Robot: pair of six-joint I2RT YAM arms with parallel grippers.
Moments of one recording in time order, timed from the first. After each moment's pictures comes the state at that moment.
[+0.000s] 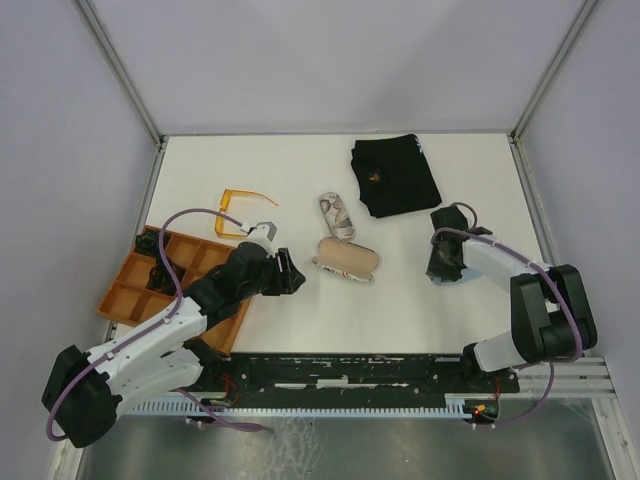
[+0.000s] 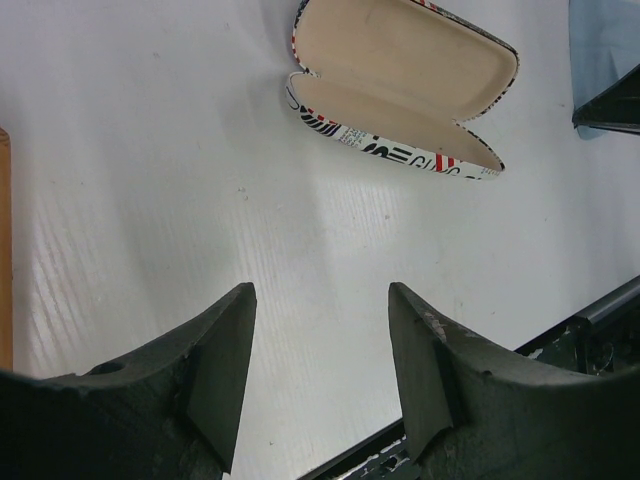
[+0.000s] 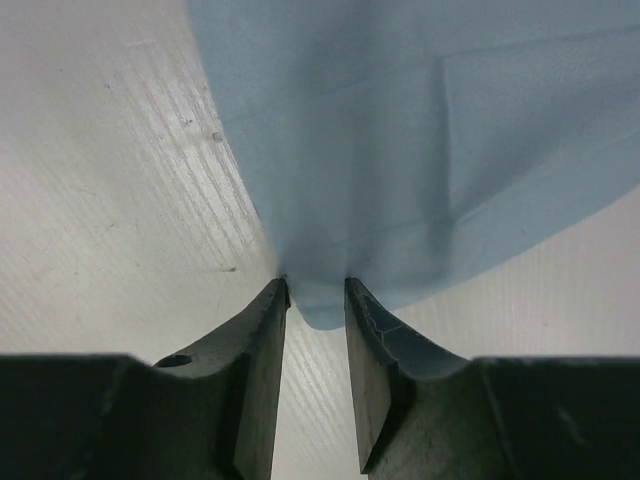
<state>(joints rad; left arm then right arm) -0.70 0.92 0.52 -0.23 -0.04 -0.64 0.22 1.46 0.75 -0.55 0.20 0.51</state>
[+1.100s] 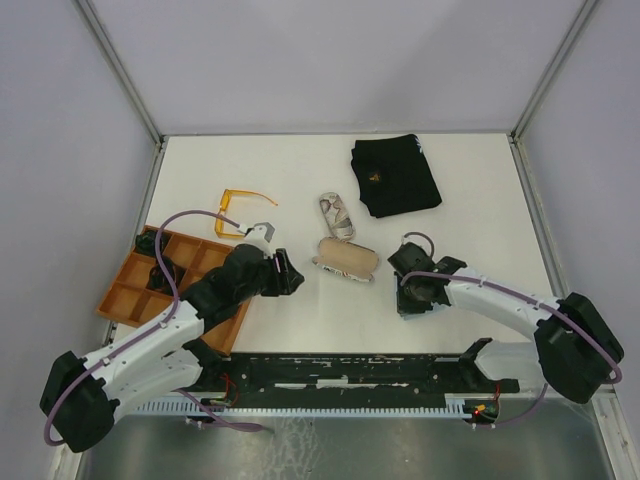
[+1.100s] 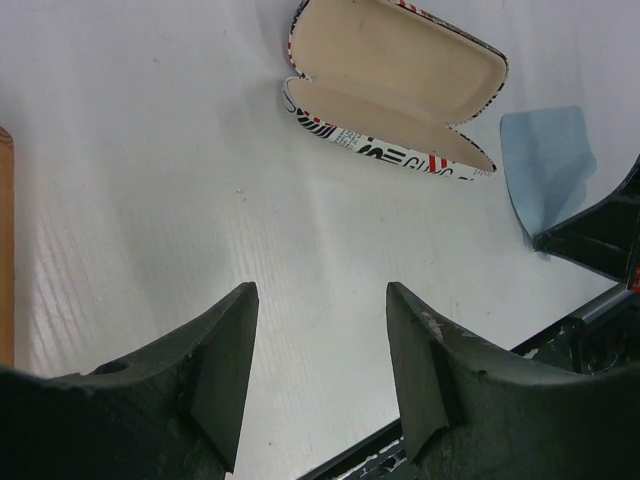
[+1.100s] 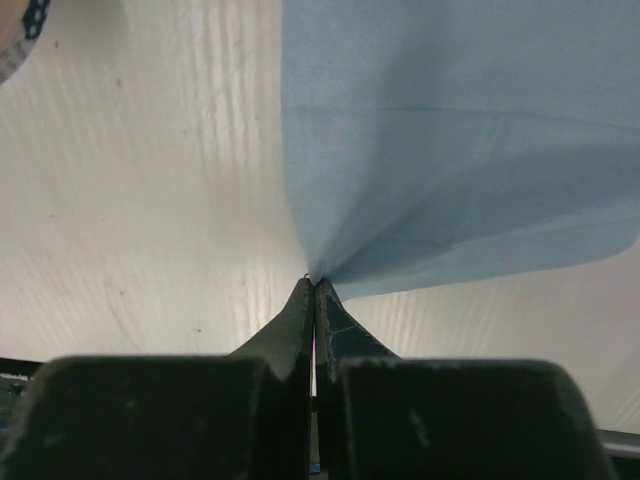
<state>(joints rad) -0.70 0.89 0.50 -0.22 -0.04 -0.64 0.67 1.26 0.64 -0.65 0.09 0.68</state>
